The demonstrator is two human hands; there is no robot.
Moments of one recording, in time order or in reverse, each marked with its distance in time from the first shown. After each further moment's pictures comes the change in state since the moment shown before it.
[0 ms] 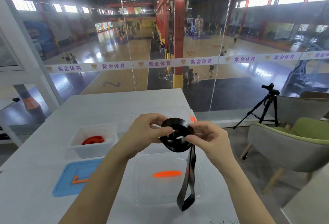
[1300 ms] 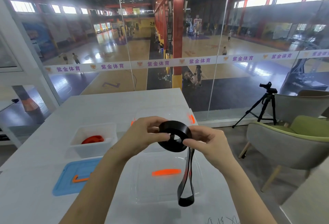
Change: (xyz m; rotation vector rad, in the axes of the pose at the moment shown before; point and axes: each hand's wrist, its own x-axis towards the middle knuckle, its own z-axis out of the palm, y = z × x) left_hand -0.008 -0.011 0.001 0.086 -0.083 0.027; right_hand -0.011 -0.003 -0.012 -0.184 -0.115 0.018
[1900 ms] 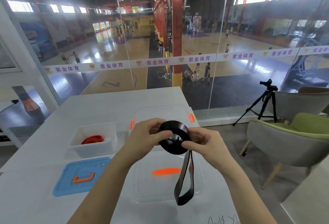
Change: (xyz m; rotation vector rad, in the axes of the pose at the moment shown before) left_hand 0.000 -0.006 0.019 -0.043 0.108 0.049; right_hand 0.003 0.012 -0.003 0.015 -0.097 0.121
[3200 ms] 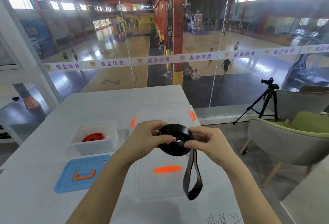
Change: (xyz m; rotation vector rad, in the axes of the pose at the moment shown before) left_hand -0.001 -0.005 -0.004 0.090 -0.091 -0.064; right_hand 0.002 0.002 -0.004 0.010 -0.050 0.021
